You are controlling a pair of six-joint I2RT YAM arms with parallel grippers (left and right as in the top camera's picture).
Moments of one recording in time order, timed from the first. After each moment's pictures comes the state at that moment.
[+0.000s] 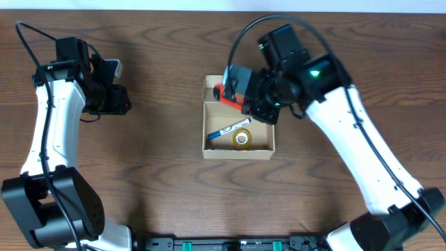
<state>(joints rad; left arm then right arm) 0.18 1.71 1.42 -1.06 0.23 0.22 0.50 1.69 1.73 -1.26 -0.27 -0.75</state>
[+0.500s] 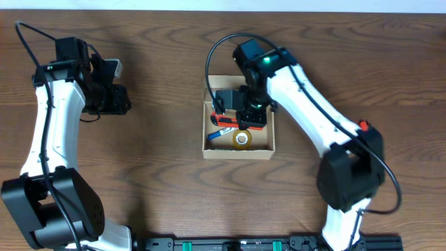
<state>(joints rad) 0.18 1.71 1.42 -1.06 0.23 0.22 0.50 2.02 1.73 -1.27 -0.26 -1.01</state>
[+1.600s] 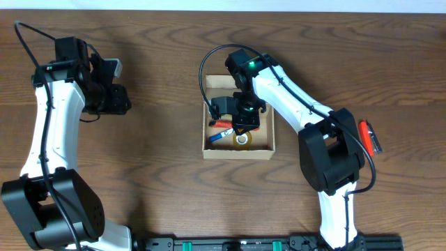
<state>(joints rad) 0.18 1.70 1.42 -1.06 0.23 0.22 0.51 2.17 1.73 -1.19 -0.25 -1.05</state>
